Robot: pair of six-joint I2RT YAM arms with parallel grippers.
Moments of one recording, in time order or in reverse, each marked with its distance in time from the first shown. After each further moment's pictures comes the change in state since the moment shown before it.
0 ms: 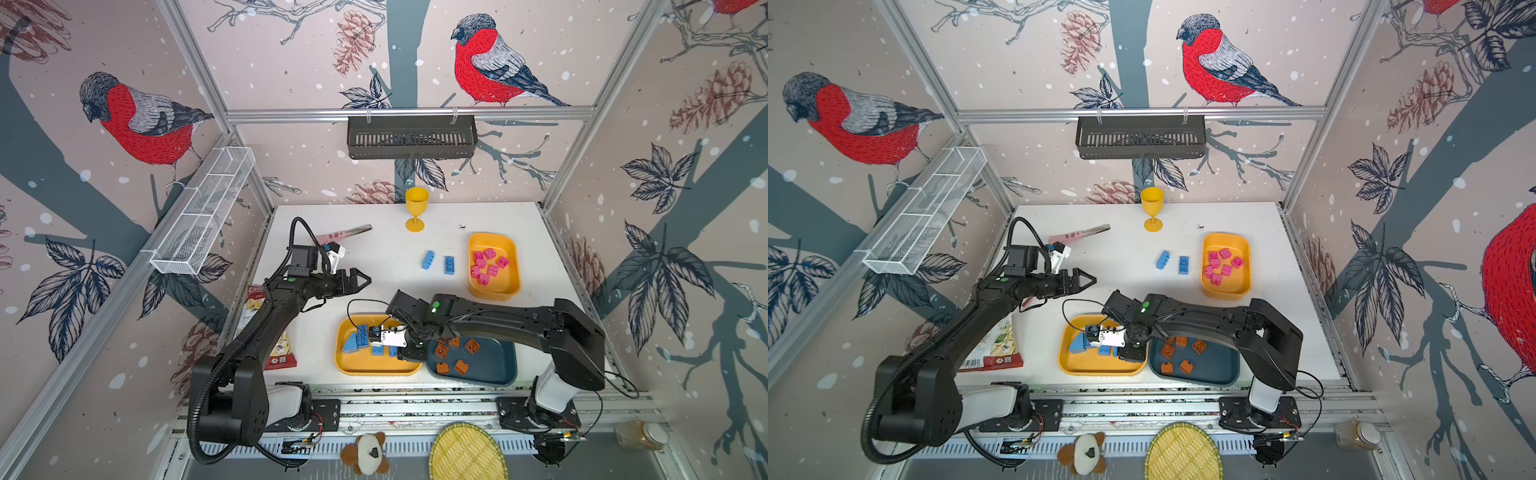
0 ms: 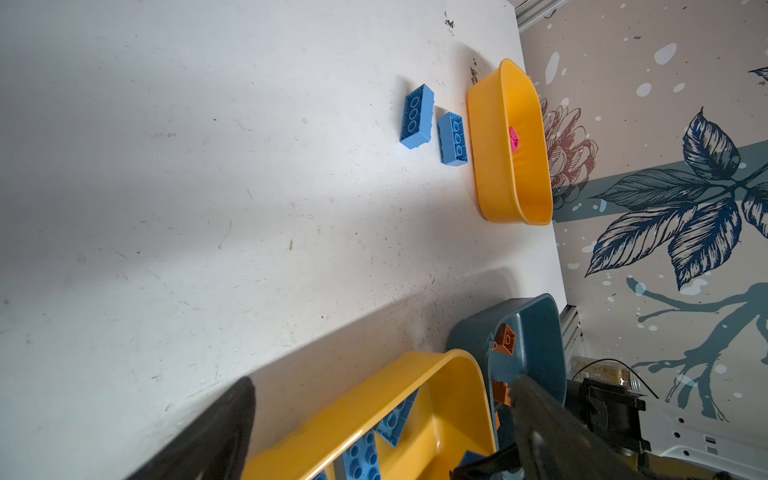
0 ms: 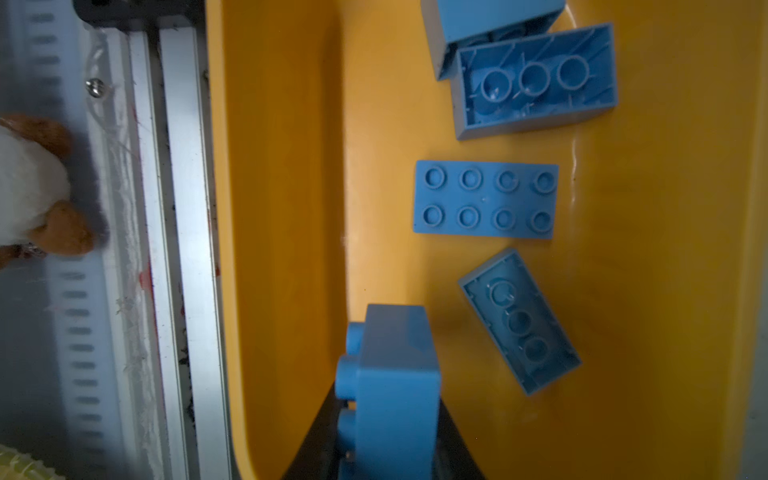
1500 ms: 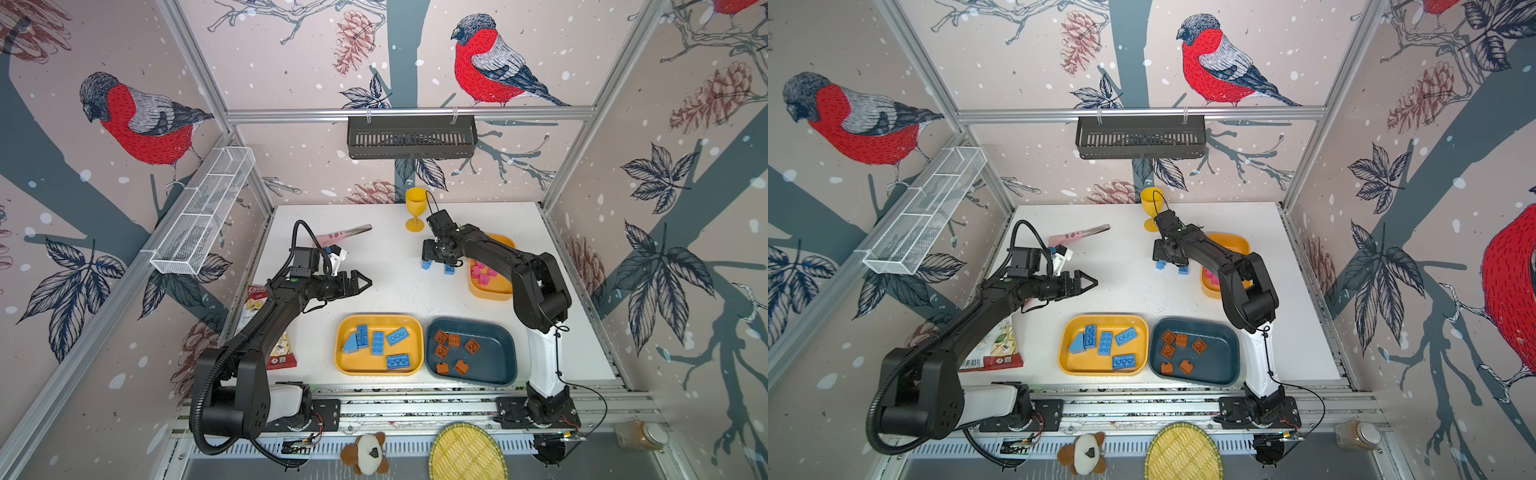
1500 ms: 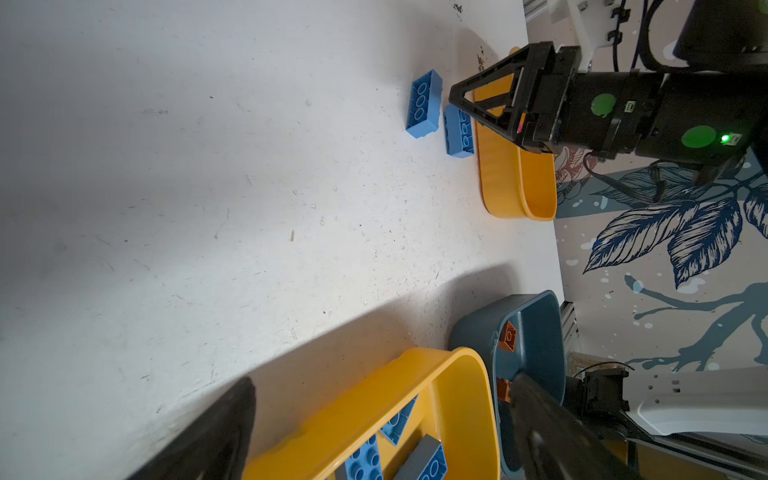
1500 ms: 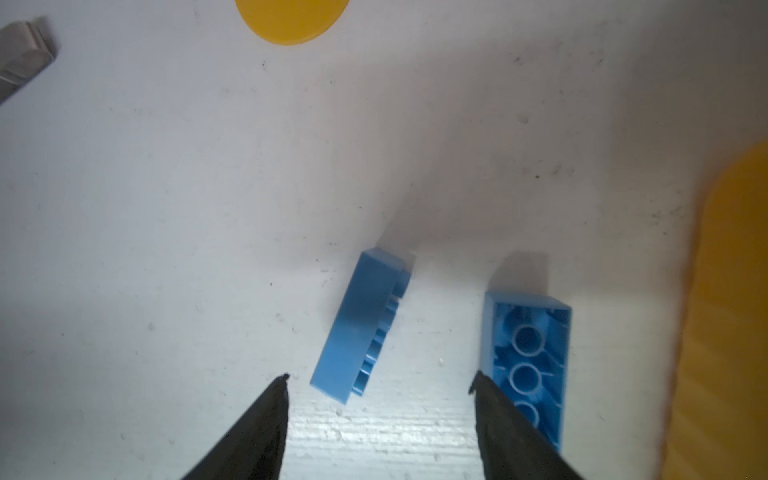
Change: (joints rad) left arm 0.000 0.032 -0.024 0.025 0.016 -0.006; right arm -0.610 0.378 0.463 0.099 0.258 0.970
